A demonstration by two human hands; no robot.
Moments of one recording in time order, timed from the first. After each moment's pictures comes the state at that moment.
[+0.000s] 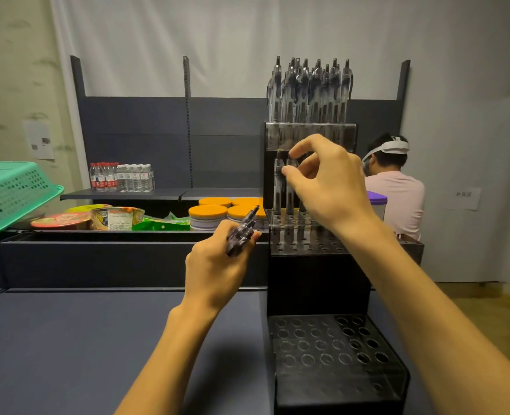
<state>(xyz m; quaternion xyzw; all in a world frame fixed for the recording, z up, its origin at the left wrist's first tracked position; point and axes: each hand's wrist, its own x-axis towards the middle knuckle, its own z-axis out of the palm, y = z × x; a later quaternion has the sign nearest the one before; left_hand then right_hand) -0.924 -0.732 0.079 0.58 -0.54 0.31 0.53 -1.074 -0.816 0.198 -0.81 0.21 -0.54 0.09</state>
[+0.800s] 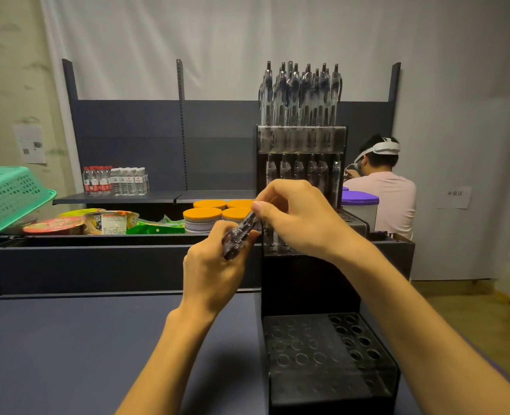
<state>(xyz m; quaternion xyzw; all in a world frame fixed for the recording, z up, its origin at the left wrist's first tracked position) -0.932 -0.732 0.082 0.53 -0.56 0.30 0.56 -1.074 -0.799 0.178 -0.89 0.12 -0.38 0.21</state>
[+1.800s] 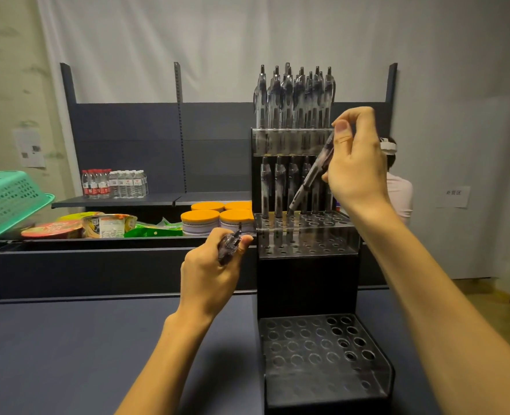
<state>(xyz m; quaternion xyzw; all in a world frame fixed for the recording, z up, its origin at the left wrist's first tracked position) -0.927 -0.737 0.075 0.55 -0.55 0.31 0.55 -1.097 -0.838 0.215 -0.71 0.20 -0.65 0.18</state>
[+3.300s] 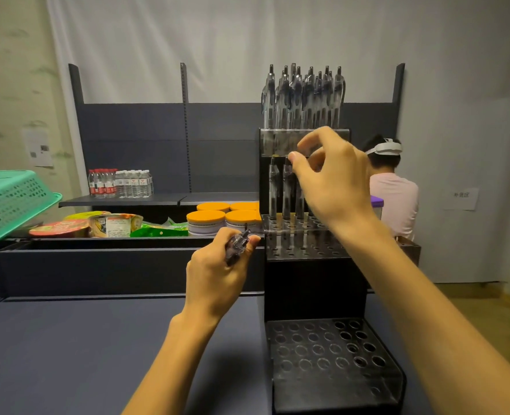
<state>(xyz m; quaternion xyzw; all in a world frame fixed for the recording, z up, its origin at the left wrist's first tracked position) -0.928 -0.734 0.078 0.56 -0.54 0.31 0.54 -1.079 -0.820 0.205 -0.77 0.22 -0.59 0.06</state>
